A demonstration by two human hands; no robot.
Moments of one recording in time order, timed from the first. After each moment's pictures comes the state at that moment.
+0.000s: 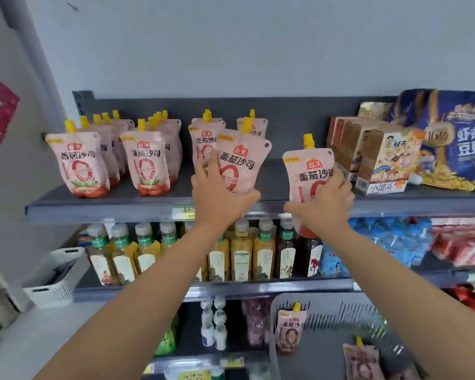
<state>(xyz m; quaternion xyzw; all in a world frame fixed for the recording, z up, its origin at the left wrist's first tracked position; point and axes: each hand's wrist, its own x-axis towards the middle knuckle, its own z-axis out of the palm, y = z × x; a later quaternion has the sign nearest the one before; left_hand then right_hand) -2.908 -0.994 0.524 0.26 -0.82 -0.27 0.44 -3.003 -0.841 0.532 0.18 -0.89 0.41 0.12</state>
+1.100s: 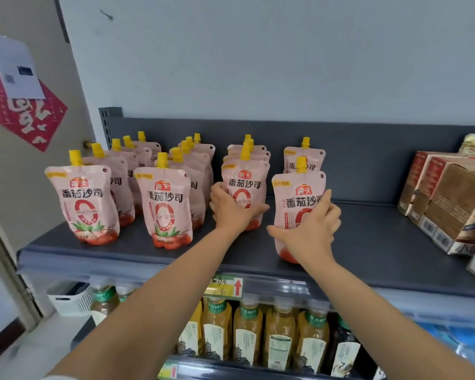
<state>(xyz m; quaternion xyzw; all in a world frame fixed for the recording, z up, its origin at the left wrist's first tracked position) -3.038 -1.180 0.511 0.36 -0.73 -0.38 0.43 -3.080 -1.031 0.524 0.26 -0.84 0.47 0.07</state>
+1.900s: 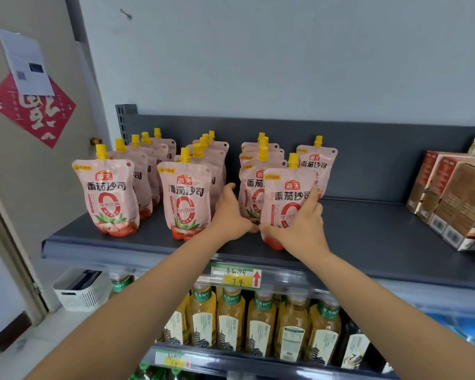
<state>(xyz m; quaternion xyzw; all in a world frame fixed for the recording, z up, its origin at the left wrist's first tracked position) -2.978 -1.190 0.516 0.30 -0.83 -0.39 0.27 -3.057 -1.050 0.515 0.35 -0.83 0.44 0.04</state>
